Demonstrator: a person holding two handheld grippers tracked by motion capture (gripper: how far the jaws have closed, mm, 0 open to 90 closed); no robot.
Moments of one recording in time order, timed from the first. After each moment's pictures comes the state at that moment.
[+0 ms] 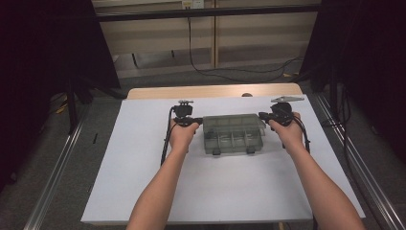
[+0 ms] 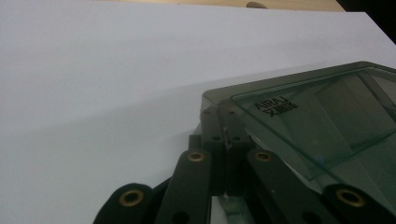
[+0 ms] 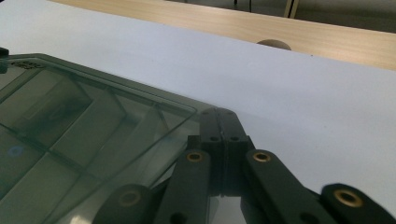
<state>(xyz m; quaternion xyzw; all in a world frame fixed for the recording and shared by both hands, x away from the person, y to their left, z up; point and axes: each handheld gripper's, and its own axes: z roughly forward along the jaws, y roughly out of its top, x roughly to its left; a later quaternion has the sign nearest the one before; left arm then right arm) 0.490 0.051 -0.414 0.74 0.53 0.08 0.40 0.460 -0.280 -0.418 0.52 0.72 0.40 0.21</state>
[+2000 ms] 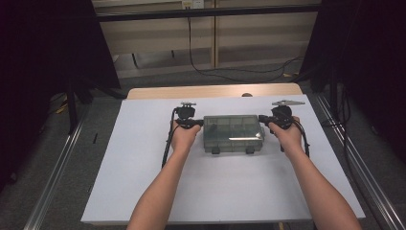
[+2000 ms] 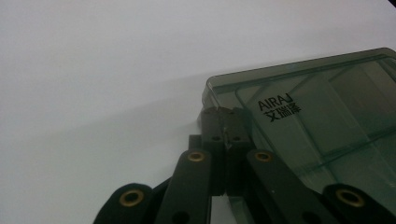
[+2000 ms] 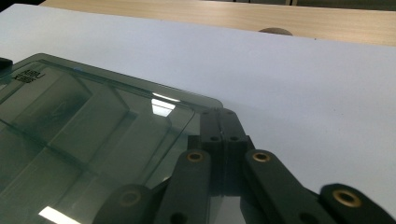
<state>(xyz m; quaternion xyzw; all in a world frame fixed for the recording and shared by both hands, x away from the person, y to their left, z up) 0.489 0.046 -0.420 0.76 0.52 0.10 0.38 0.456 -0.281 -0.430 0.54 0.71 0.41 0.19</state>
